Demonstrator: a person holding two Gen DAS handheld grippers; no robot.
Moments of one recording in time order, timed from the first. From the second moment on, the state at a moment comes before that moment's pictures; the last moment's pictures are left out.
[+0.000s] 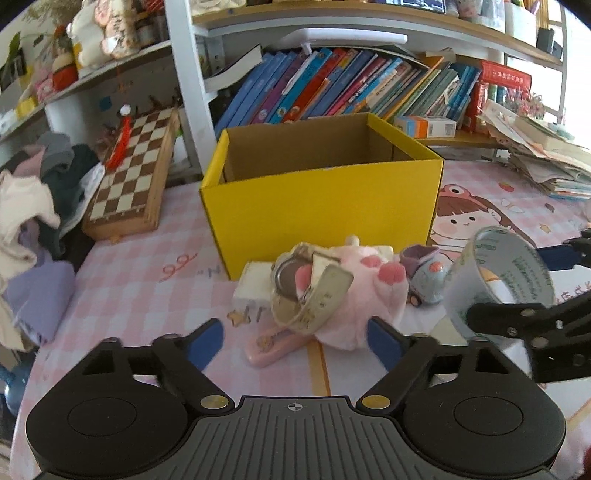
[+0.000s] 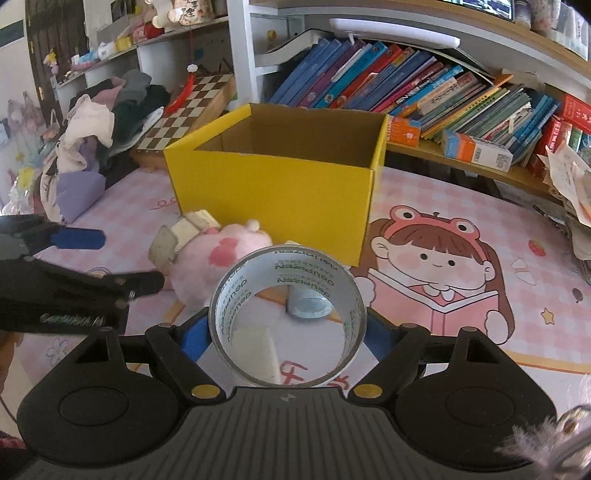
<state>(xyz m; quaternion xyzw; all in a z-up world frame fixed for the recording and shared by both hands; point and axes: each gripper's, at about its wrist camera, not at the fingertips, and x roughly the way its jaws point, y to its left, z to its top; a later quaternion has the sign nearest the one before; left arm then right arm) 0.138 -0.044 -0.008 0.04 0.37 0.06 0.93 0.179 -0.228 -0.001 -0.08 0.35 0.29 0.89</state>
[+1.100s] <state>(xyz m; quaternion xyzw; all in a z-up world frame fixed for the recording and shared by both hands) 0.119 -0.004 0.041 -0.01 0.26 0.09 0.96 0.172 -0.222 0.005 -0.10 0.33 0.34 0.87</state>
